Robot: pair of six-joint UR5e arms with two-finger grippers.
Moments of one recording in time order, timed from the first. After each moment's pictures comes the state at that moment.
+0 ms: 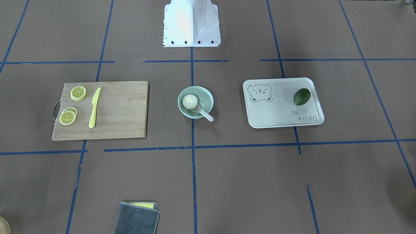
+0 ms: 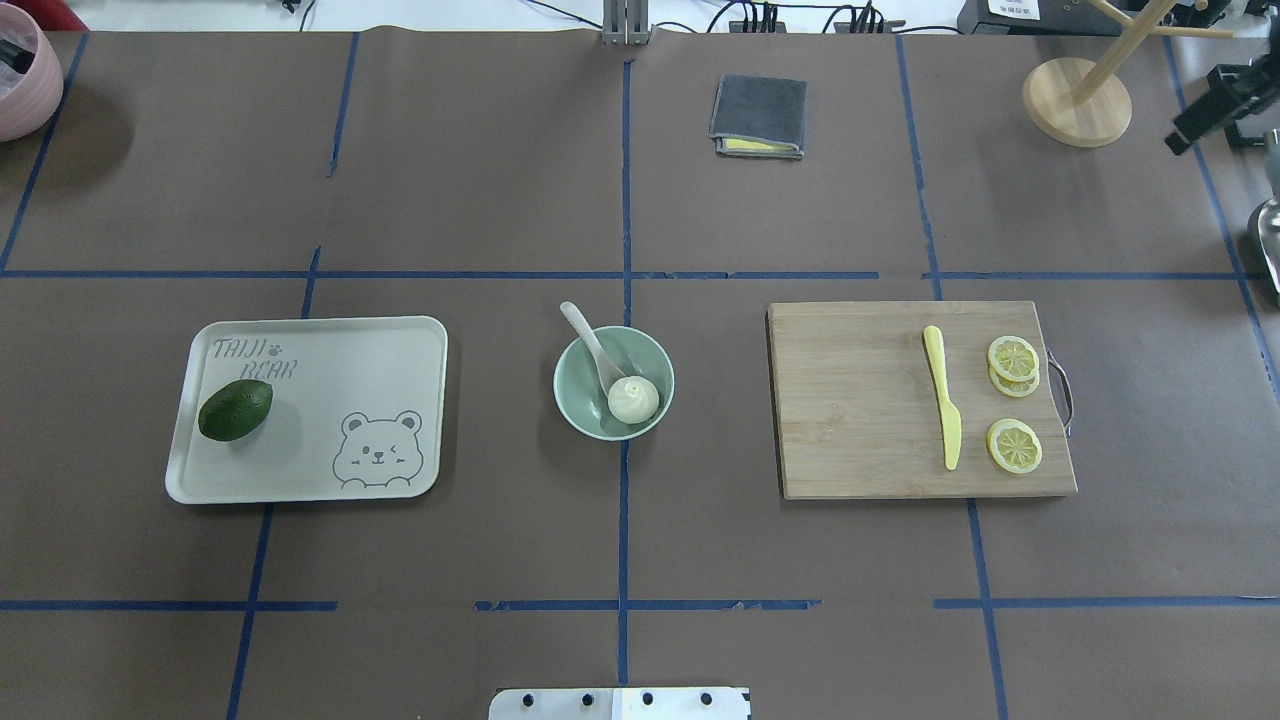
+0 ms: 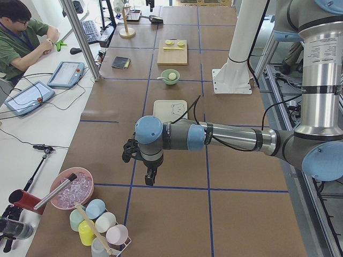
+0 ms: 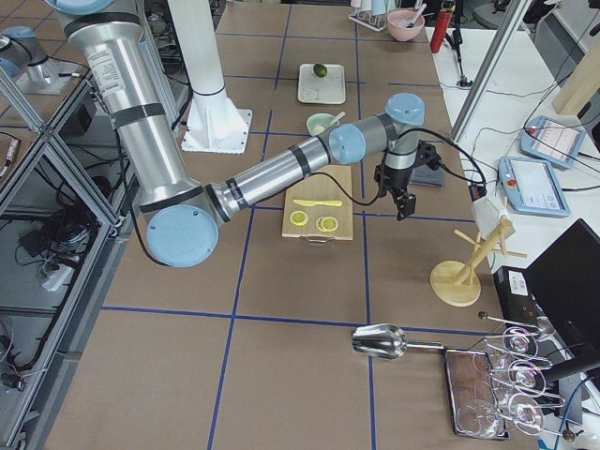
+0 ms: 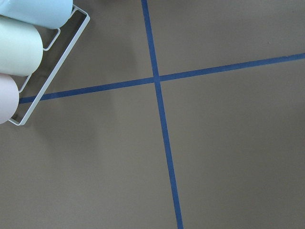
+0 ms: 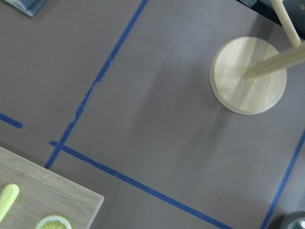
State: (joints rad) left arm -1.61 -1.50 -1.77 -1.46 -2.37 0.18; right arm 1.34 -1.28 1.73 -1.70 2.21 -0.04
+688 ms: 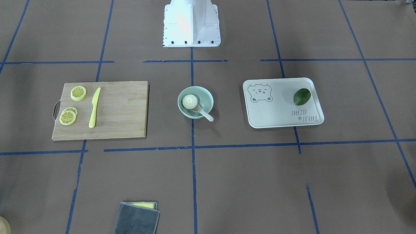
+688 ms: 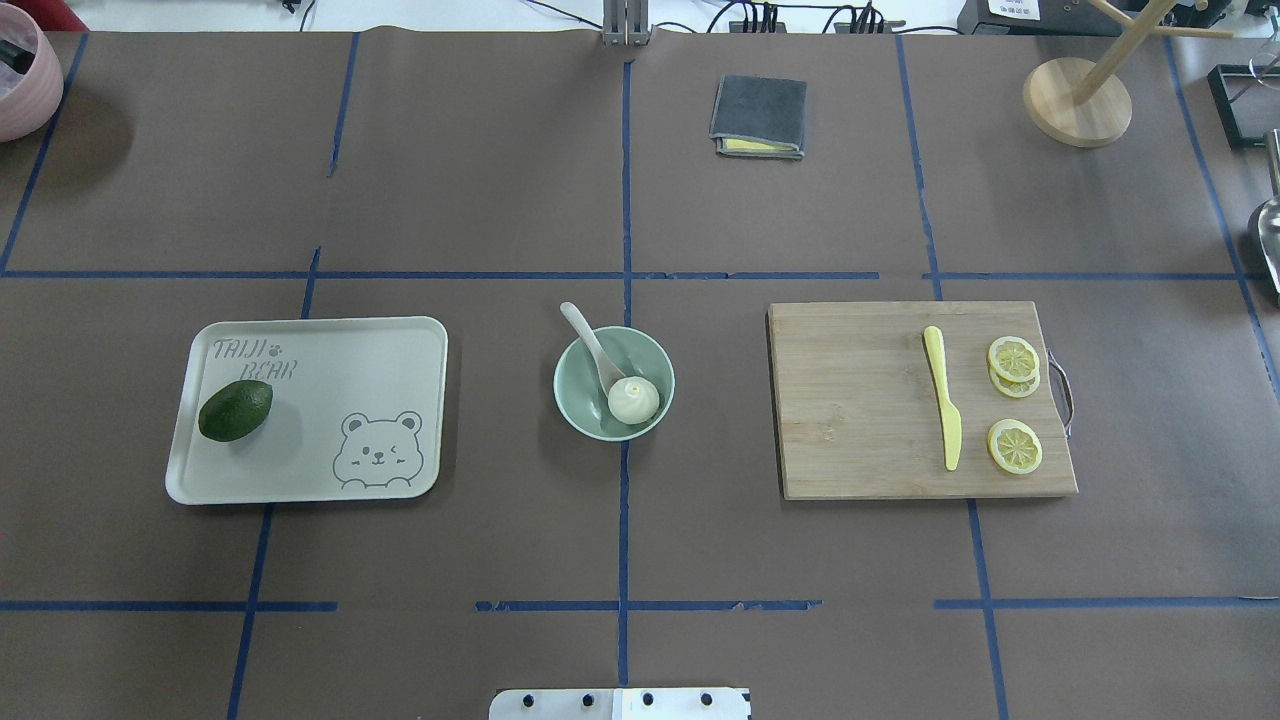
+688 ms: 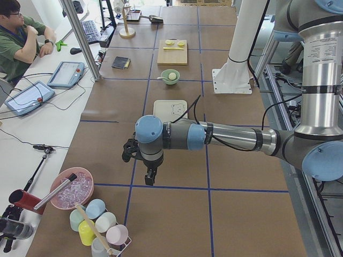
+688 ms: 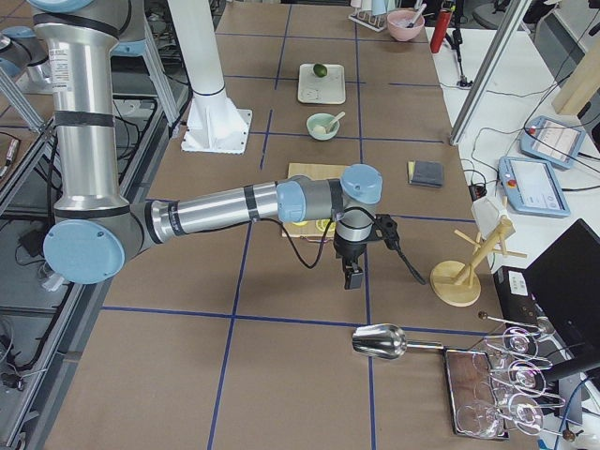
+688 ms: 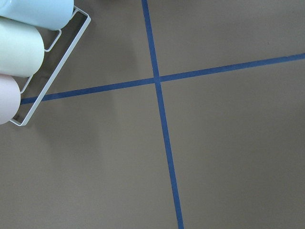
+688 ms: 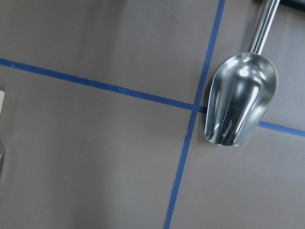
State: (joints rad) left arm -1.61 -1.50 -1.77 -1.46 -2.37 0.18; right arm 1.45 -1.57 1.79 -1.70 2.23 -0.05
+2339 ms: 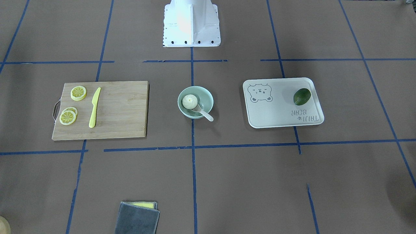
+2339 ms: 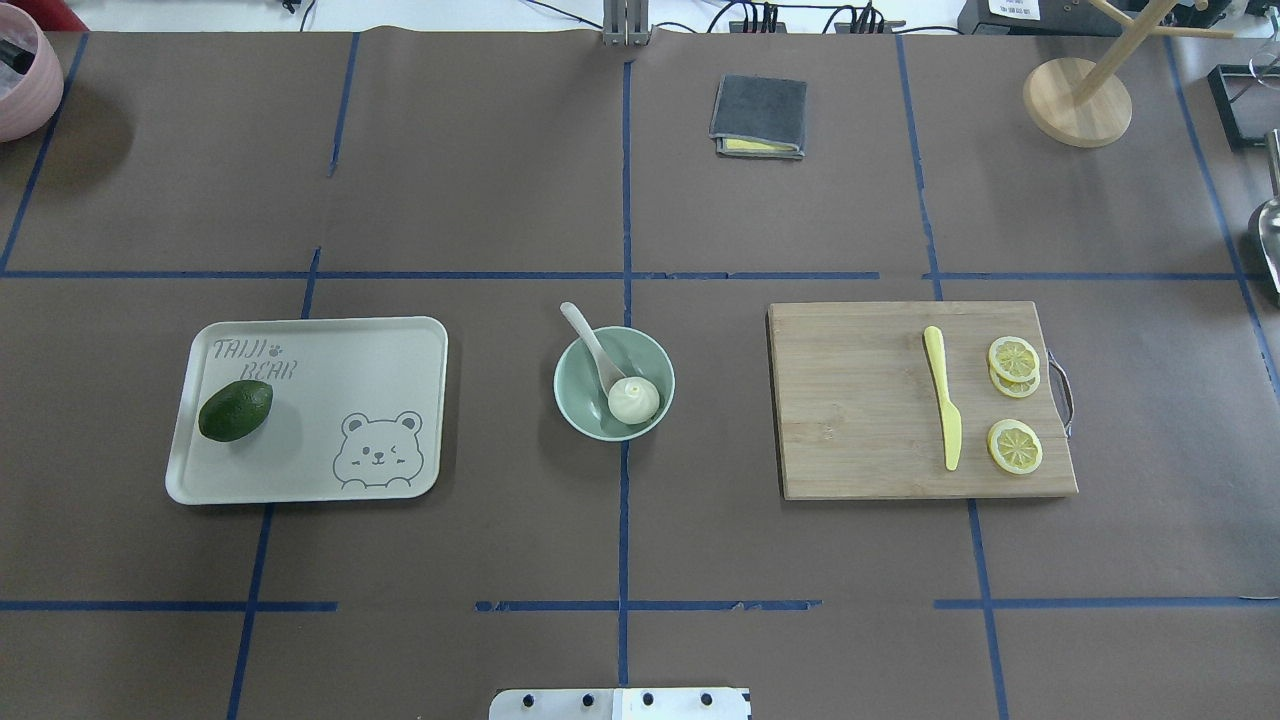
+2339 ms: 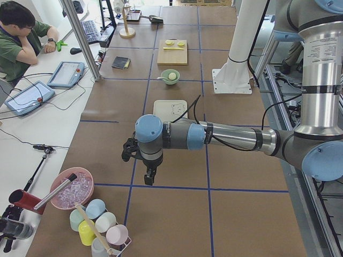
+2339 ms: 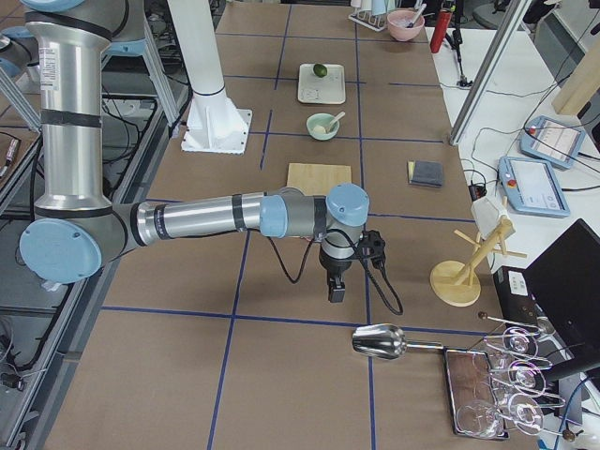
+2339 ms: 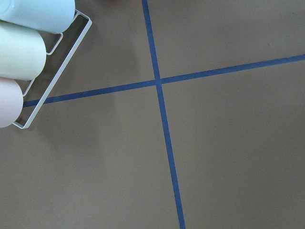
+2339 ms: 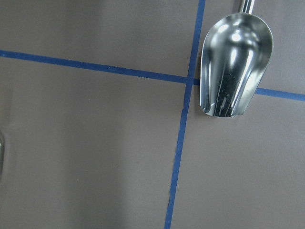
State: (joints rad) left arm -1.61 -1.50 -1.77 -1.47 -2.36 0.18; right arm 1.49 -1.62 1.78 -1.70 2.30 -0.05
